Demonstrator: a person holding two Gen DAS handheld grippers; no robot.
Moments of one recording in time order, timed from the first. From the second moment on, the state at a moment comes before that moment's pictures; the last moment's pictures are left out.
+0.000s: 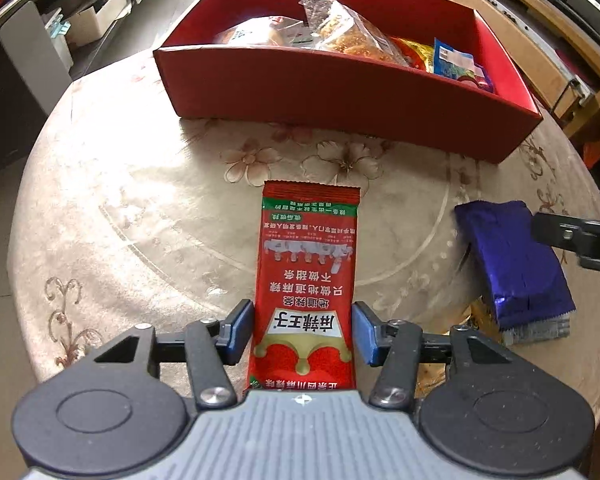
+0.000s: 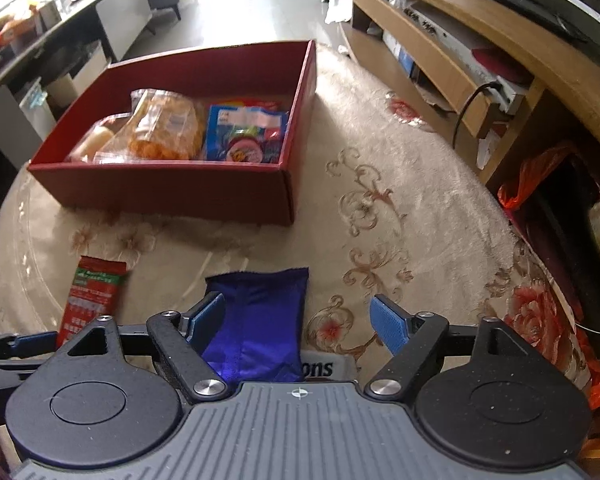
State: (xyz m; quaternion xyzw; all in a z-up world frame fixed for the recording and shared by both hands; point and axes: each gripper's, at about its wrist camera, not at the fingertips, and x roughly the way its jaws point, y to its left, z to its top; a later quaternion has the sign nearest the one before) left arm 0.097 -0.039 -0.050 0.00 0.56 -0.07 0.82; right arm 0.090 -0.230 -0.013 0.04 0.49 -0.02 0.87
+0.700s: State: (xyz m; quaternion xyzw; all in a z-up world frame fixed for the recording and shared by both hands) left arm 0.096 -0.038 -0.053 0.02 0.56 -0.07 0.83; right arm 0.089 -0.187 -0.033 -0.05 0.53 0.01 0.85
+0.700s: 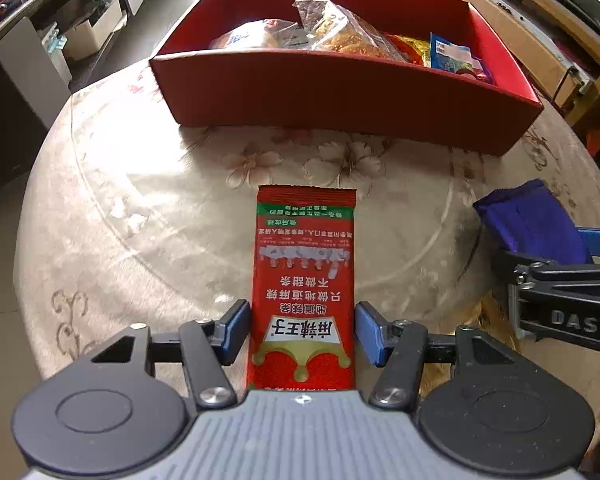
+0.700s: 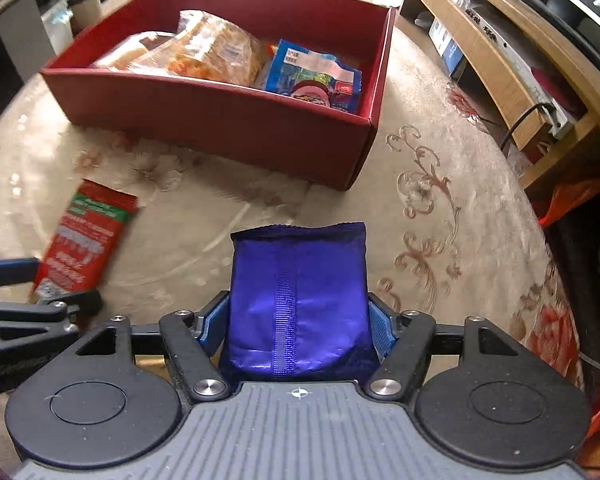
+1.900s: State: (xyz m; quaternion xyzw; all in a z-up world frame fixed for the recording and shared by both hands) left arm 0.085 -0.029 -0.027 0.01 0.51 -0.06 0.86; right arm 0.065 -0.171 -0.009 -0.02 0.49 0.04 0.87
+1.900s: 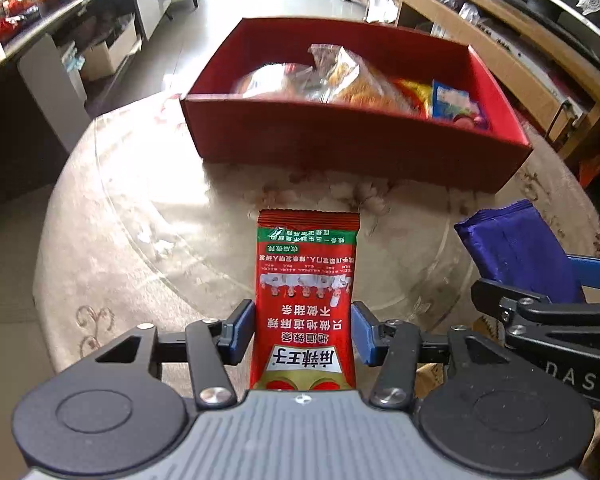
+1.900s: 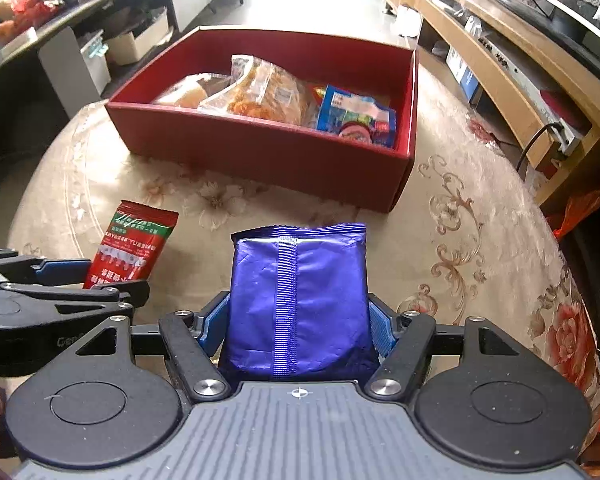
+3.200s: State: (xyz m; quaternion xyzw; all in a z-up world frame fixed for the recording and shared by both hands) left arm 0.119 -0.026 0.037 -0.01 0.43 -0.05 0.90; right arm 0.087 -0.191 0.045 0.02 0.37 0.01 0.93
